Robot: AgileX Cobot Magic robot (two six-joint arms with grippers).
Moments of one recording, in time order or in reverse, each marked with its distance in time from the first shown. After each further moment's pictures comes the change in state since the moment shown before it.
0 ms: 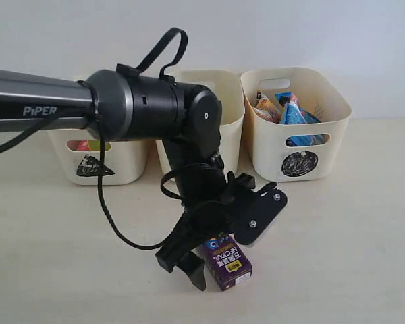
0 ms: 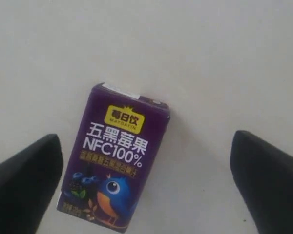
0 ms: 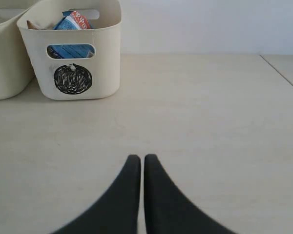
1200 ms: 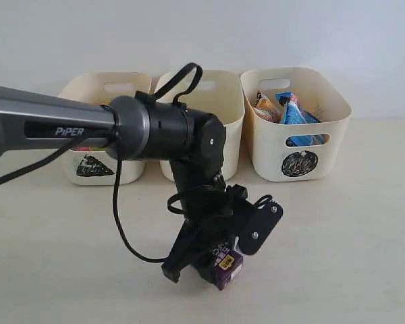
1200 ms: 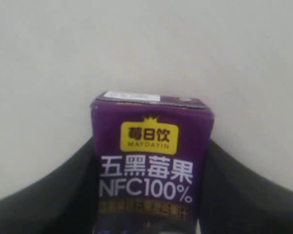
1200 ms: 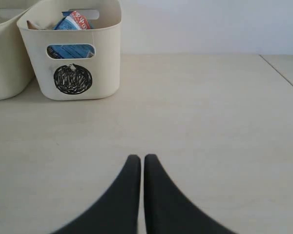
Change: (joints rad) left arm -0.002 0.060 0.002 0.058 -0.062 -0.128; right arm 0.000 0.000 0.000 0.000 0.000 0.000
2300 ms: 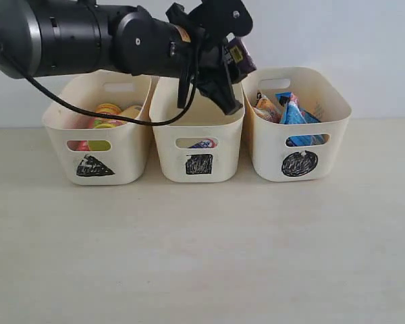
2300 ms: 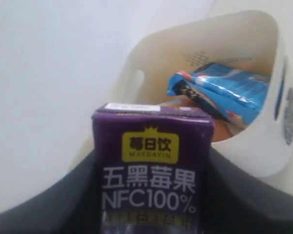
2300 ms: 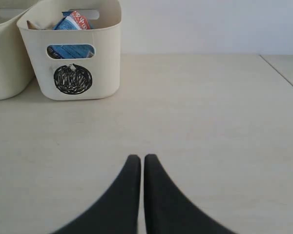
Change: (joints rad) left arm 0.139 -0.233 0.000 0.039 -0.844 -0.741; right arm 0.000 0.000 0.000 0.000 0.000 0.000
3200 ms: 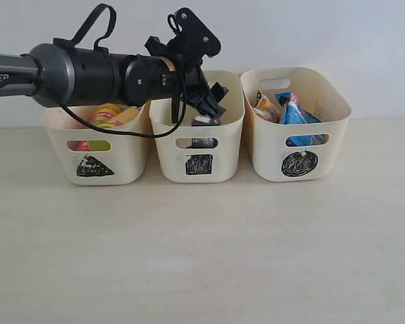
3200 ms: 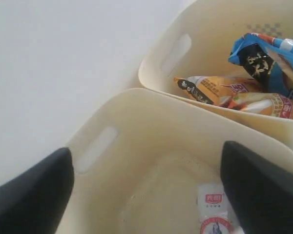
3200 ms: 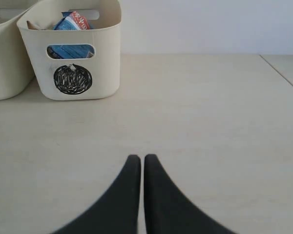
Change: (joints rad) left arm 0.096 0.174 -0.045 -0.010 -0.172 -0.120; right arm 0.000 0.000 0.000 0.000 0.000 0.000
